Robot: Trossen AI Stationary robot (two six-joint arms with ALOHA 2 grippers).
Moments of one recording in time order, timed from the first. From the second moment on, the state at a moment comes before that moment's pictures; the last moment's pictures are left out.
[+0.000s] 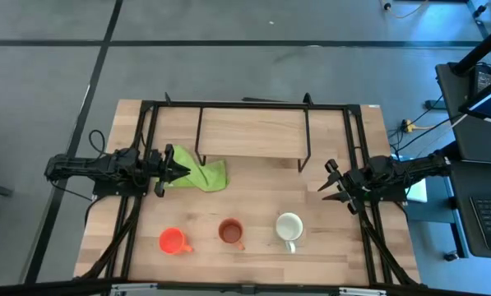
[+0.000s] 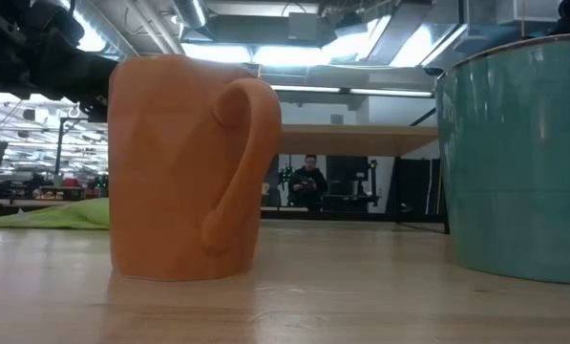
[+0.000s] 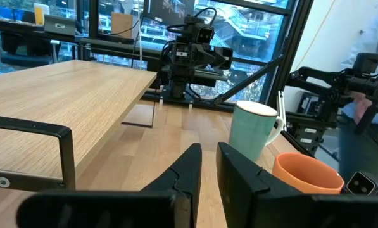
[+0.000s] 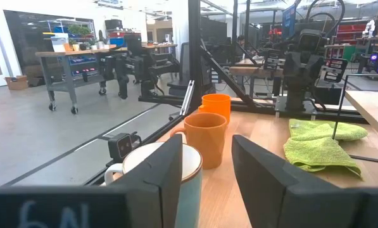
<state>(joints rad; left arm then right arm) -0.01 0.01 0.01 0.01 0.01 -0.17 0.22 0.00 0.01 0.07 -0.20 0.05</state>
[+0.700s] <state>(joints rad) -0.01 0.01 0.01 0.01 0.01 -0.17 0.22 0.00 0.01 0.22 0.86 1.02</state>
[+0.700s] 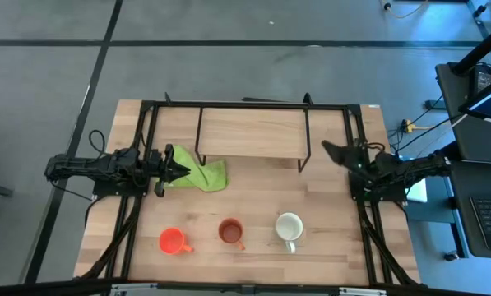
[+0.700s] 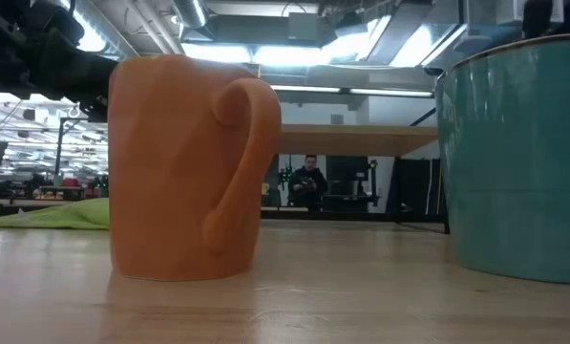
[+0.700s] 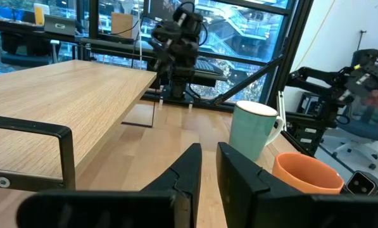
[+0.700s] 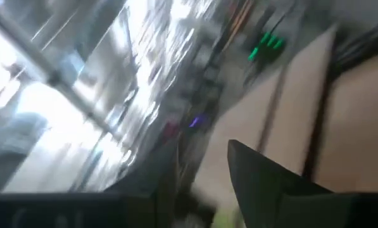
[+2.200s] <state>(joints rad) -0.01 0.01 0.01 0.01 0.01 -0.17 0.45 1.48 1.29 -1.05 0.13 1.18</state>
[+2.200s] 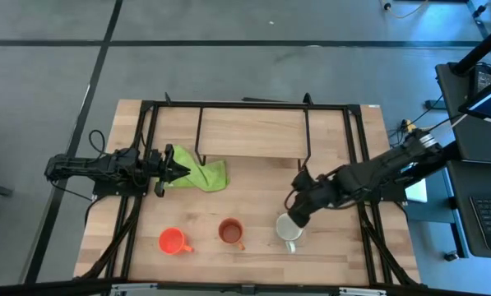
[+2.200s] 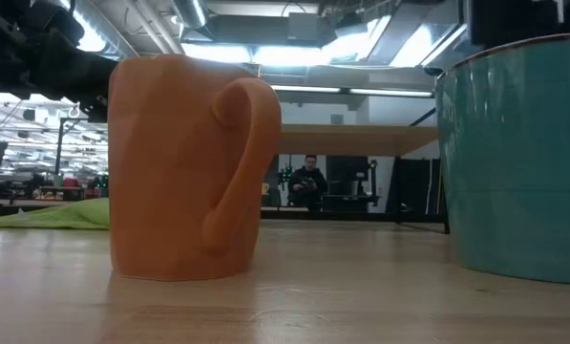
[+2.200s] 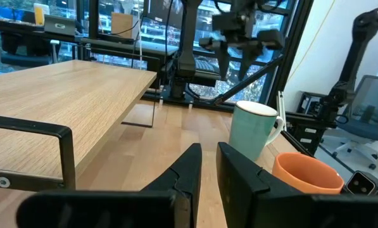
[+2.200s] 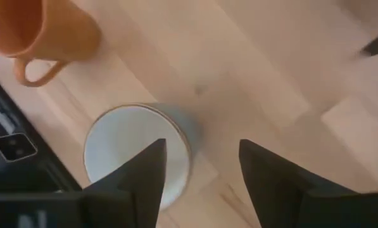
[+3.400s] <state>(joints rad) -0.01 0.01 0.01 0.01 0.01 -0.17 0.43 1.74 1.29 -1.03 0.08 1.22</state>
